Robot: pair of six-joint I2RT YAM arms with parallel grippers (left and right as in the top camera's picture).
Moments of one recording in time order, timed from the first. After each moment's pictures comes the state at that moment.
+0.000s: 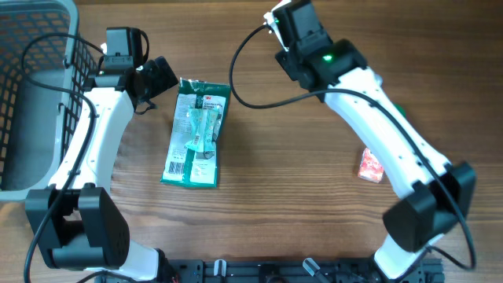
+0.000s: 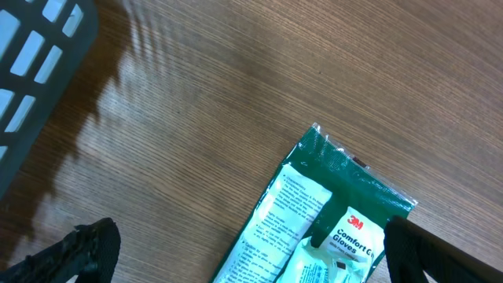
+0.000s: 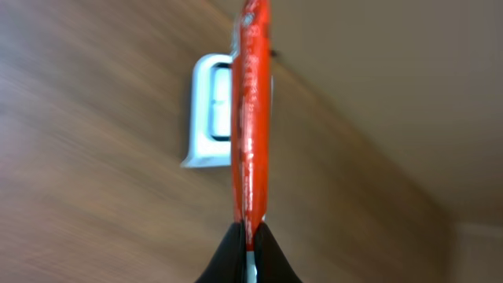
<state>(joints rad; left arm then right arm) 0.01 1.69 1.35 -0.71 -0.09 -0.49 0.51 1.88 1.76 -0.74 0.51 -0.34</state>
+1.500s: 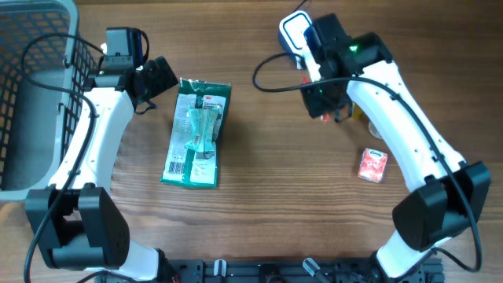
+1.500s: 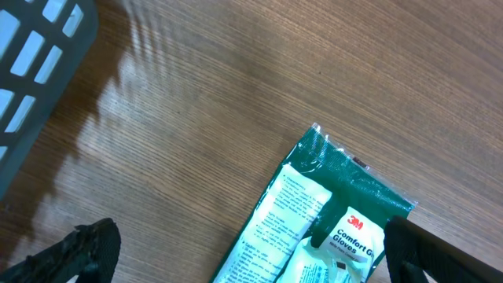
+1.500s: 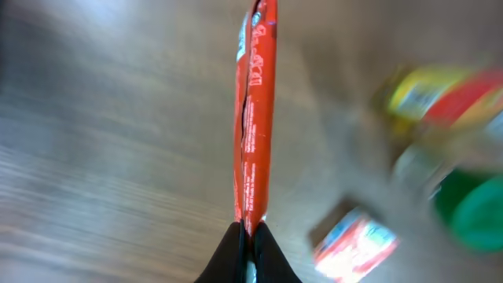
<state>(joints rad) 0.00 1.69 1.35 -0.71 -0.09 -0.49 0.38 1.83 1.68 -1.31 0.02 0.09</state>
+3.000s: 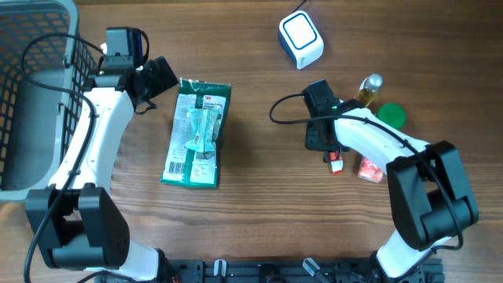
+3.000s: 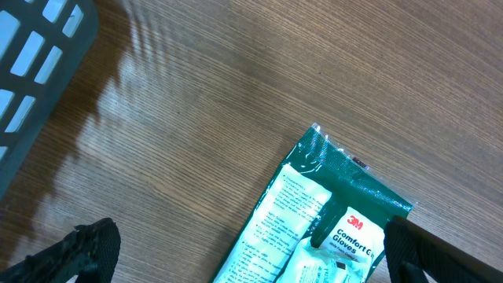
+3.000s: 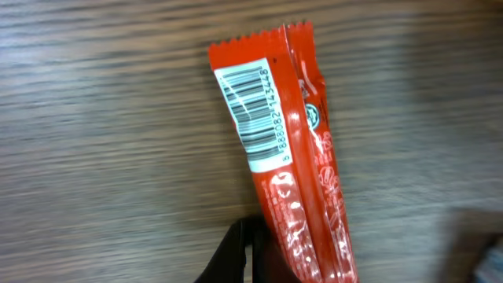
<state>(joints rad) 0.01 1.69 1.35 -0.71 -0.09 -0.49 0.37 1.84 1.06 -0.68 0.17 0.50</state>
